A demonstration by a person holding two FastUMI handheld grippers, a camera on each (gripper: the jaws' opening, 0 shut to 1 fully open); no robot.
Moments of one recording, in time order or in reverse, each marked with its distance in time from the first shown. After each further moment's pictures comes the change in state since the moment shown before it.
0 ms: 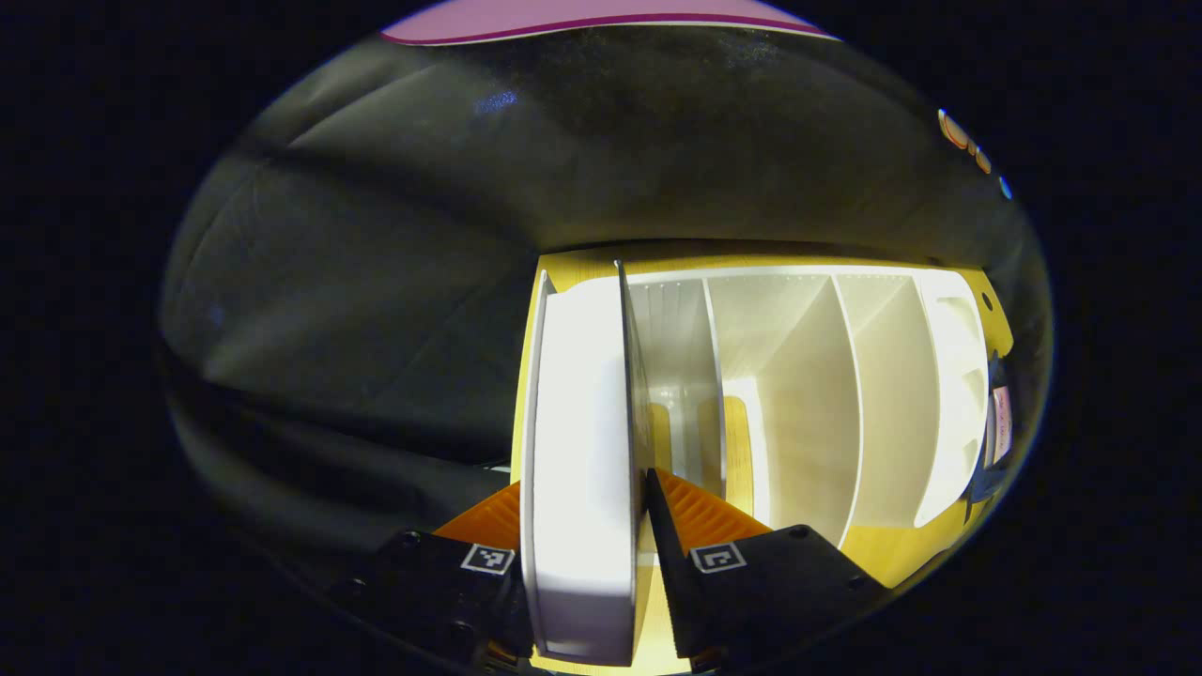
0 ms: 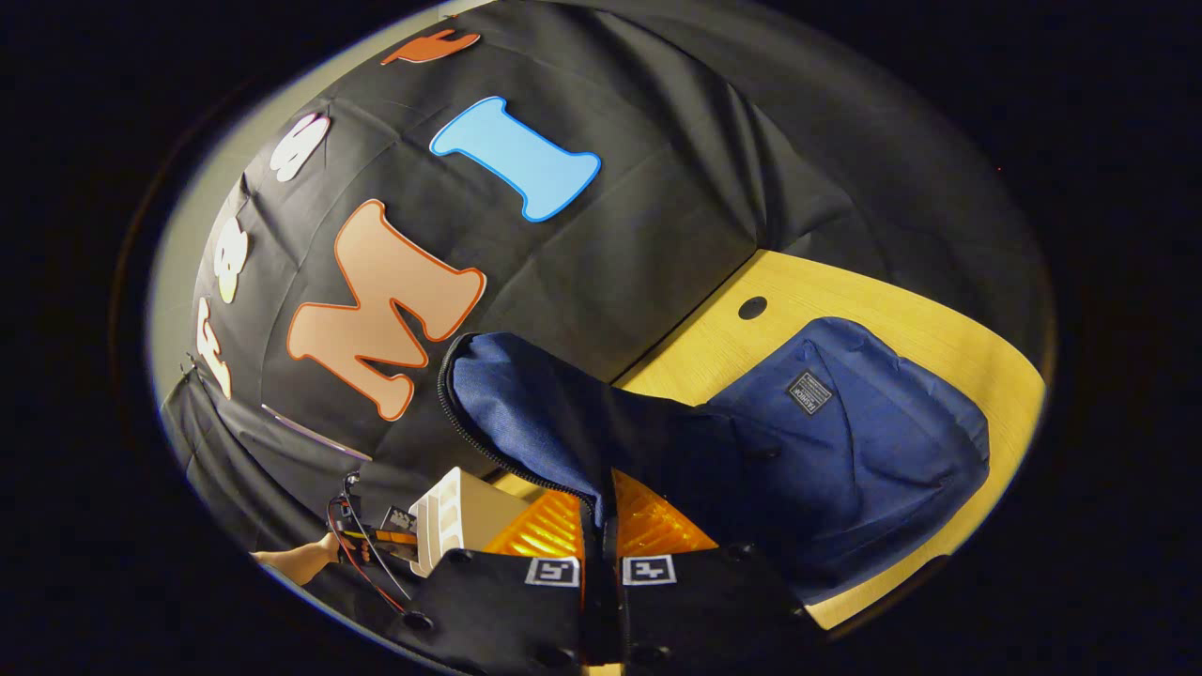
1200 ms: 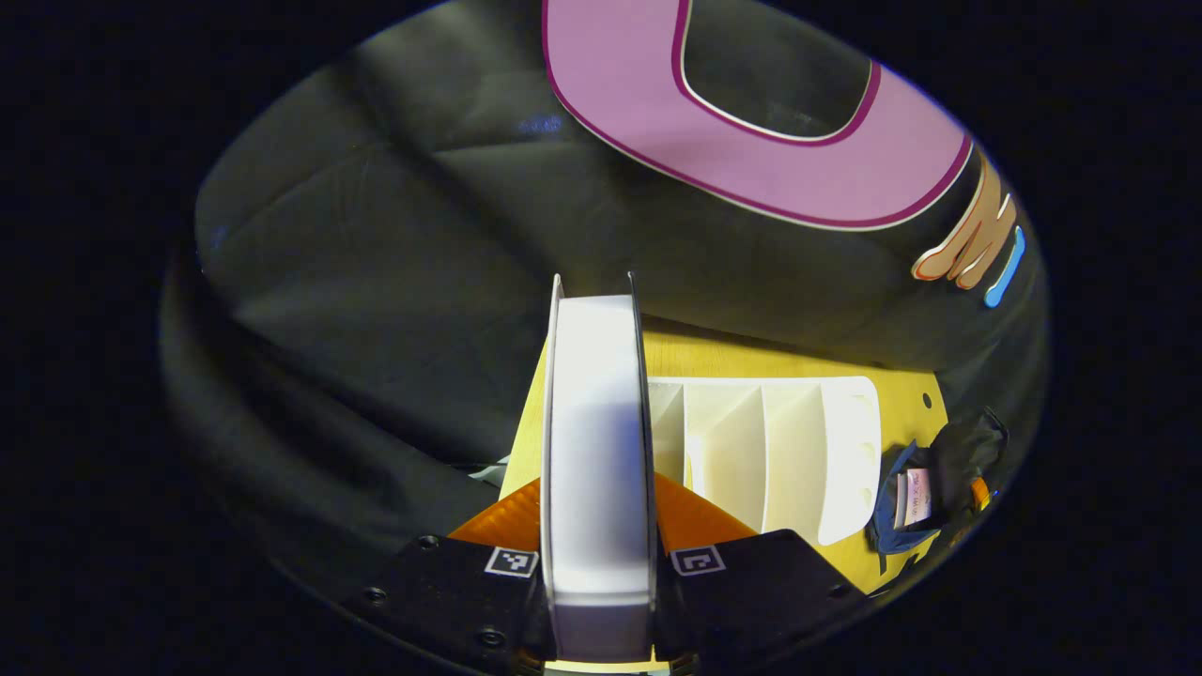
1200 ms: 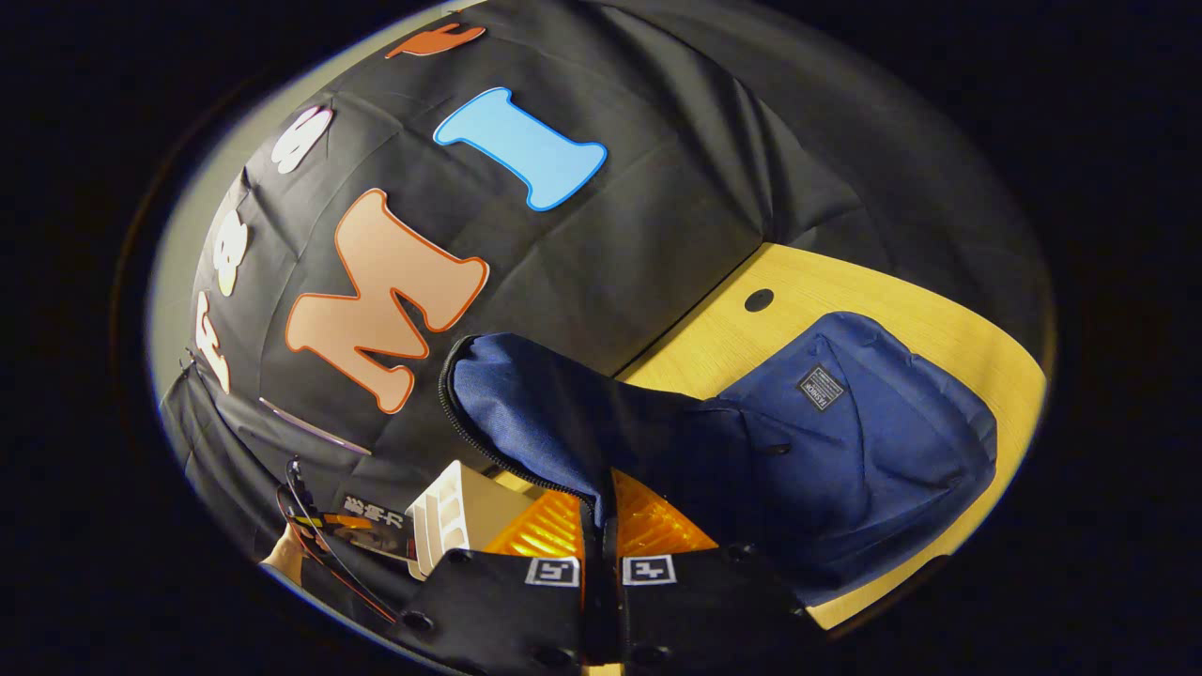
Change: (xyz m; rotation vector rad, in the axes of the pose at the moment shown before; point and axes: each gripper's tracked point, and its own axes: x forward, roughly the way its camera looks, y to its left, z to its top) left arm -0.070 0.016 0.037 -0.244 -0.181 -0.111; right arm 0.005 0.005 -0.007 -0.011 0.020 0.008
